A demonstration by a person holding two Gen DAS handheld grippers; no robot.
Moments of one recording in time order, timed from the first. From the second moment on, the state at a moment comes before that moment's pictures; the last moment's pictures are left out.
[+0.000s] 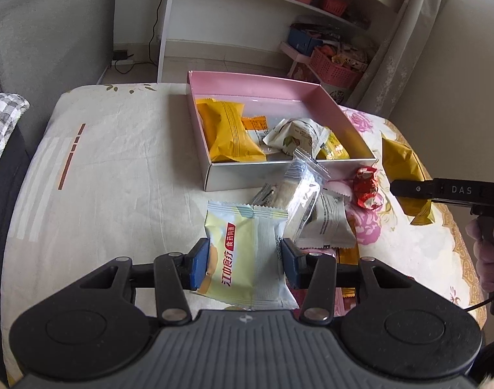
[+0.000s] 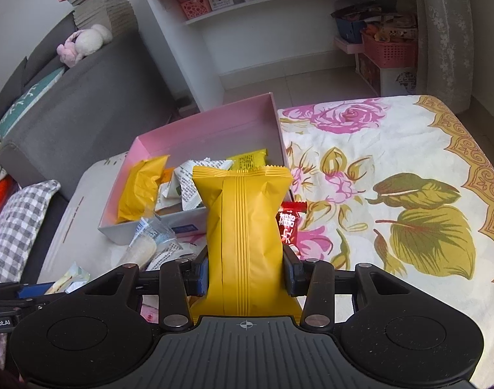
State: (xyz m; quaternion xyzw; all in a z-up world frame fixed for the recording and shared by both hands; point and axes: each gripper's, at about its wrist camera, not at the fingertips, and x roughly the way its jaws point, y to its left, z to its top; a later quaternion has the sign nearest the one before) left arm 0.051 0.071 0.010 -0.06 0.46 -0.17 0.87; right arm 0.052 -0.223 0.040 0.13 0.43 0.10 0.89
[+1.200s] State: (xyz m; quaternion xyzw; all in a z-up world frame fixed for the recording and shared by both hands) left arm 0.155 -0.001 0.011 -0.09 0.39 -0.12 0.91; right arm 0.179 -0.201 0.034 0.15 0.40 0.14 0.89
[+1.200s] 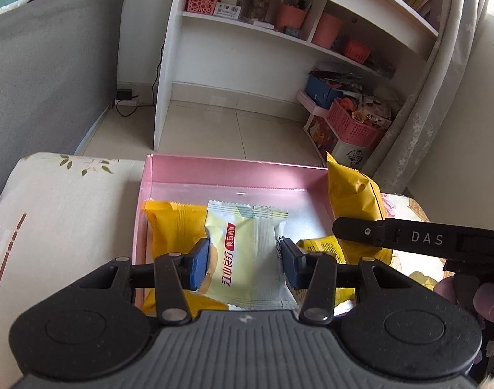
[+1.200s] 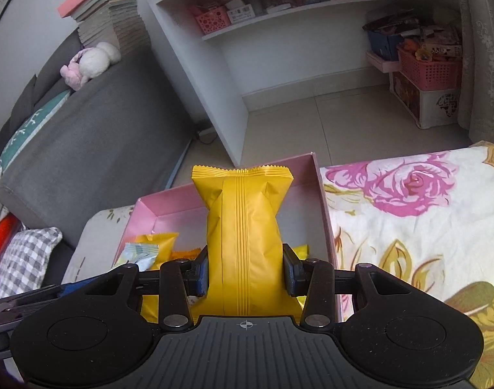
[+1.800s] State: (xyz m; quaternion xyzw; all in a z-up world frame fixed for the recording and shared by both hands) left arm 0.203 -0.026 -0.017 -0.06 0.38 -0.09 0.92; right arm 0.207 -0.207 0.005 0.16 0.39 0.16 0.89
